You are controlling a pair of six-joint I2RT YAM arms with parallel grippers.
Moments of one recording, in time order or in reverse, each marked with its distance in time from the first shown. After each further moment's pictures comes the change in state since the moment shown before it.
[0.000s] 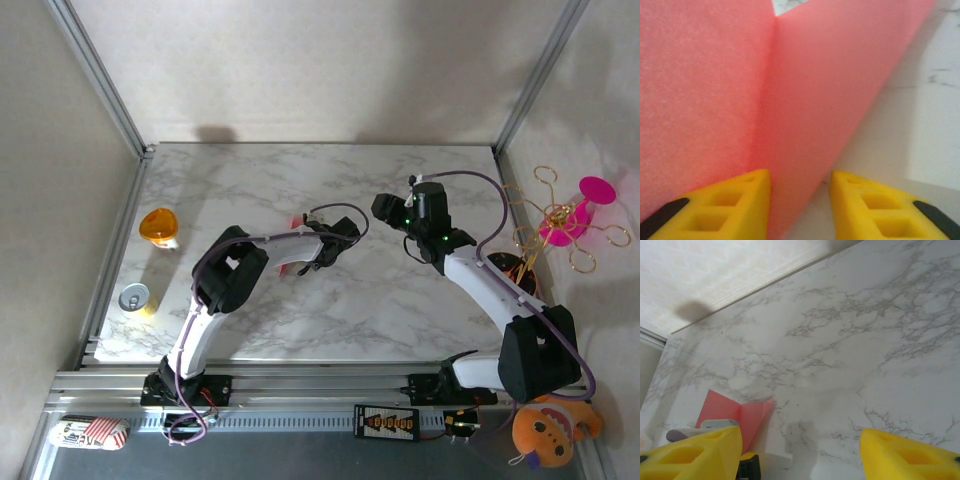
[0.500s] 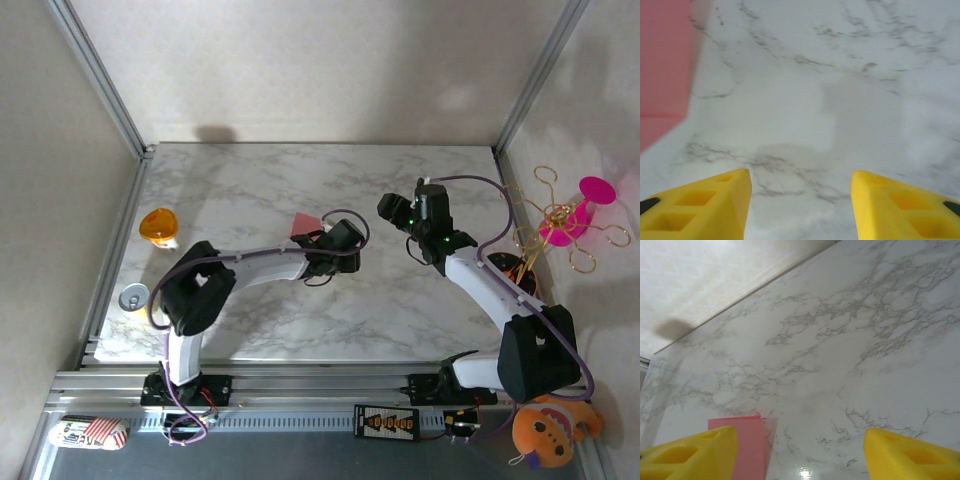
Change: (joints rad) left arm -0.079 -0.305 -0.262 0.396 0.541 -0.108; right arm -0.021 0.000 -0.017 0.003 0.053 0.062
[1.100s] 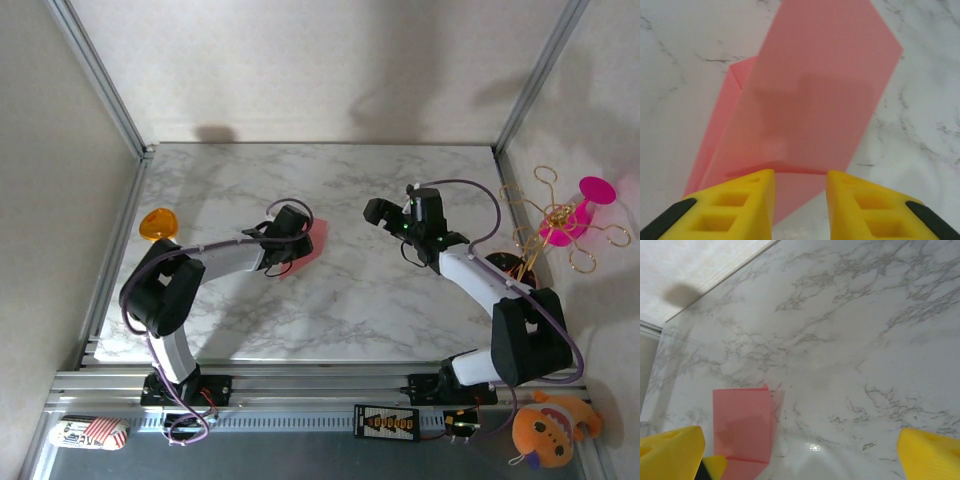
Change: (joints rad) left arm 0.272 -0.106 -0.246 0.154 0.065 -0.079; right arm -0.006 0.093 -0.032 0.071 -0.163 -0.004
